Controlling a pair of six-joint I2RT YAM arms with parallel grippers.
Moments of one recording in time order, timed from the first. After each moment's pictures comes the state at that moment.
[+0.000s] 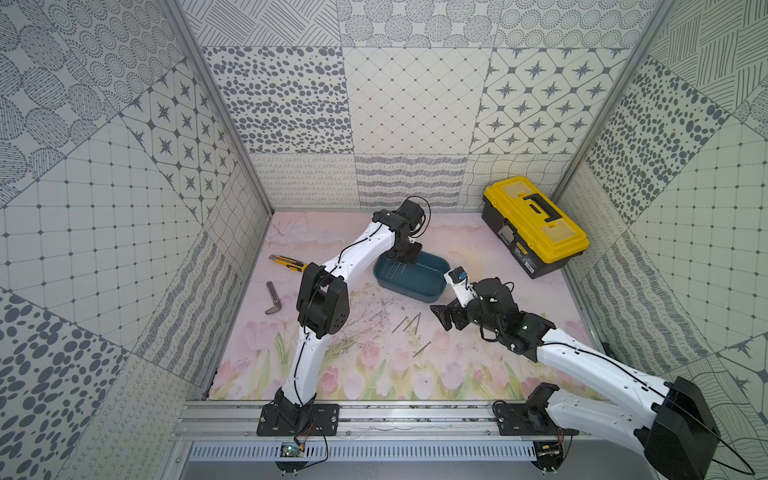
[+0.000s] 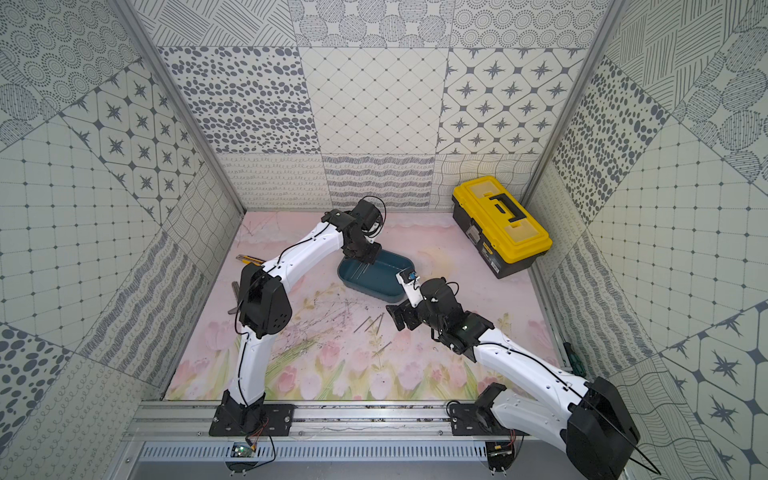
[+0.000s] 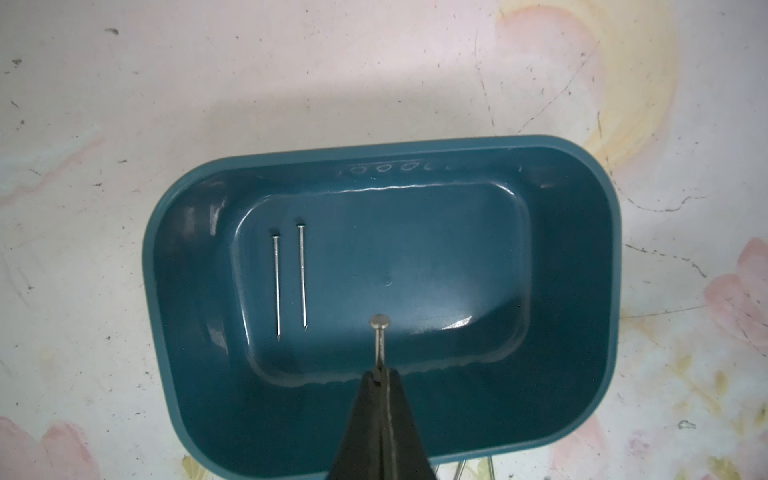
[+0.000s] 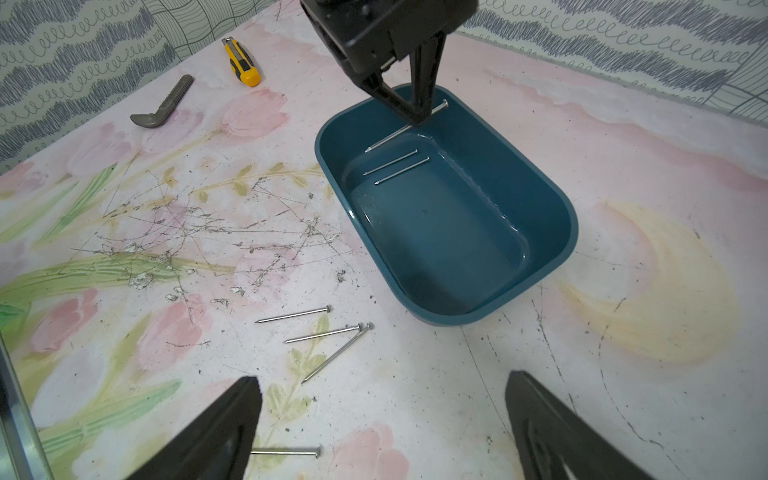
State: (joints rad) left arm -0.56 2.23 2.14 -1.11 0.03 -0.12; right arm 0.70 1.05 0.65 -0.16 -0.02 0.07
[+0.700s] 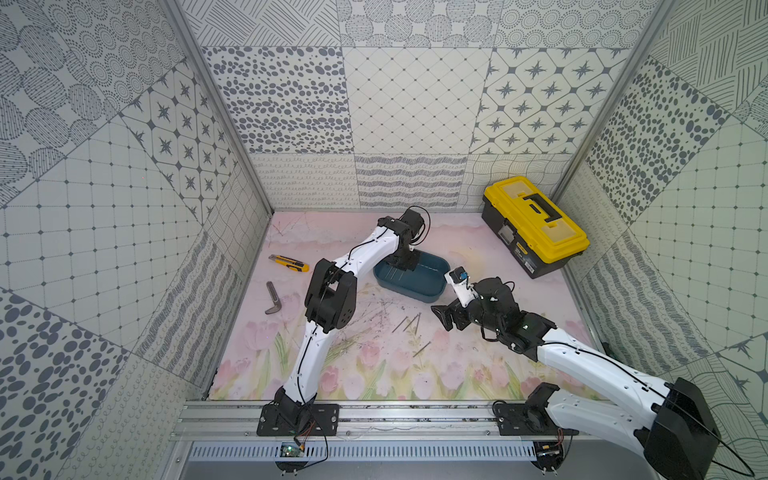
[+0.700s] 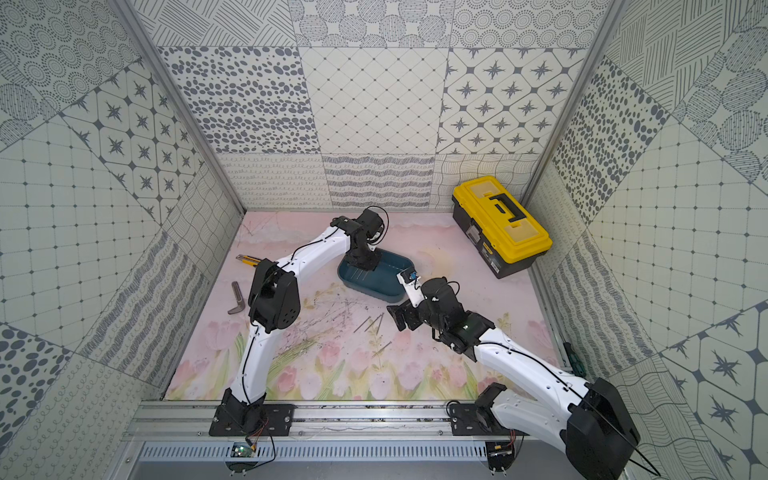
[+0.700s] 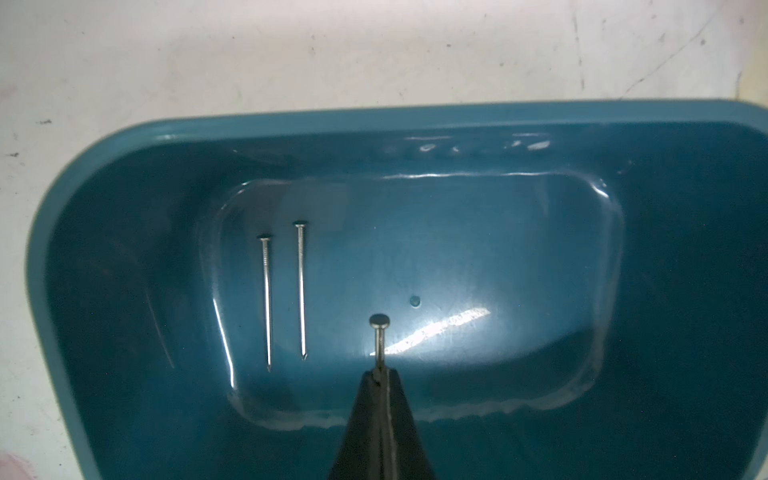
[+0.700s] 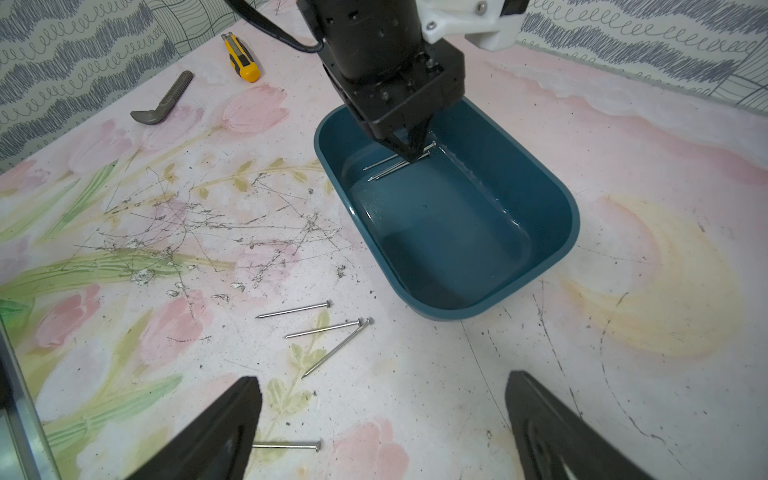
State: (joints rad) left arm -0.54 2.32 2.11 -1.08 0.00 -0.15; right arm 0.69 1.05 0.65 -0.17 -0.04 0.07
